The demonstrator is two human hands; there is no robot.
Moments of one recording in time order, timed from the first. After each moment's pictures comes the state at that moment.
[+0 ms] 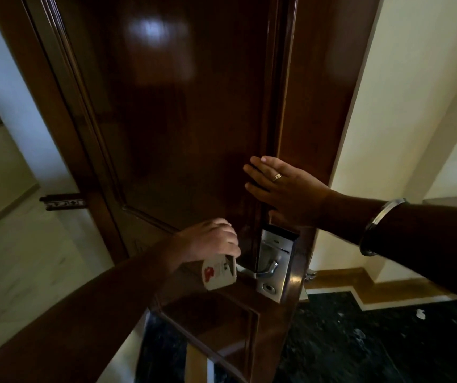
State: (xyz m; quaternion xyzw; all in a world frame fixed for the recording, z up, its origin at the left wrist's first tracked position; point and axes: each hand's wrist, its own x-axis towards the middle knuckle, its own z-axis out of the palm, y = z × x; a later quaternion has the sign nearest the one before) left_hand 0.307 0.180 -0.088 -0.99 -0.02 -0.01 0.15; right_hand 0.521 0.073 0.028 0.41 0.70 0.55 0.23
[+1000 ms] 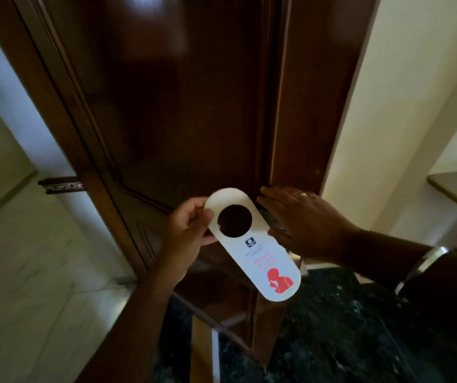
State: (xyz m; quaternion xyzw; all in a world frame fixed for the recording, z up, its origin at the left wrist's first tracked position) left_hand 0.279 0.074 -0.062 -0.60 -0.34 -0.48 -0.54; right_hand 0.504 0.002 -0.012 0.59 0.79 0.12 -0.05
